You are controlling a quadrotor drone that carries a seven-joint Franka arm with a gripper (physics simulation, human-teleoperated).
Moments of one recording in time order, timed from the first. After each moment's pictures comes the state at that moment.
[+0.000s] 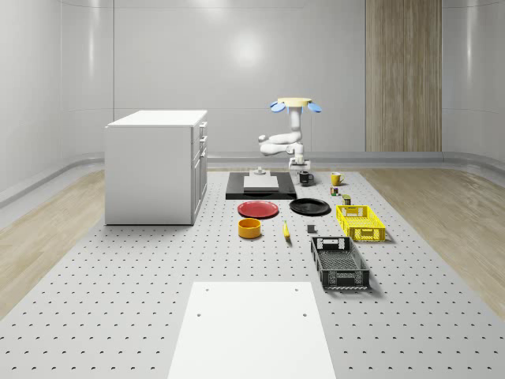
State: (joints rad) arm -1.13 -1.34 1.31 -2.88 -1.88 1.41 1.67
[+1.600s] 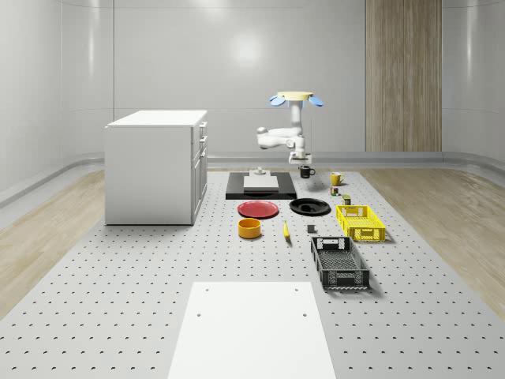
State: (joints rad) arm -1.16 -1.42 1.38 -2.88 -1.79 1.48 1.69
